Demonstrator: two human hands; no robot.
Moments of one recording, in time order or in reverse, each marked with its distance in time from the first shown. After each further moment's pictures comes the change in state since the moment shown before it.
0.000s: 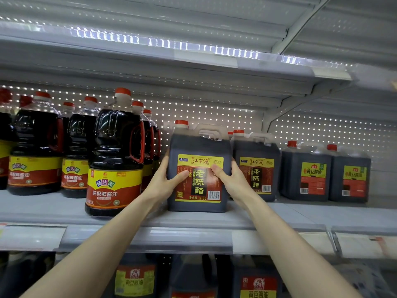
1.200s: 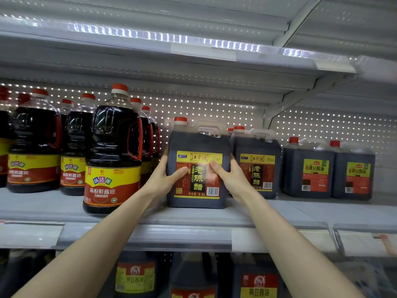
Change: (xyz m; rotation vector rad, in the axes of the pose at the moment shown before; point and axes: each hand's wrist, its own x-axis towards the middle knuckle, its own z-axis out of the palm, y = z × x) left_hand 0.006 -0.003 0.001 -0.029 -0.008 -0.055; right_hand 0.014 0.010 0.001 -0.003 0.011 0.024
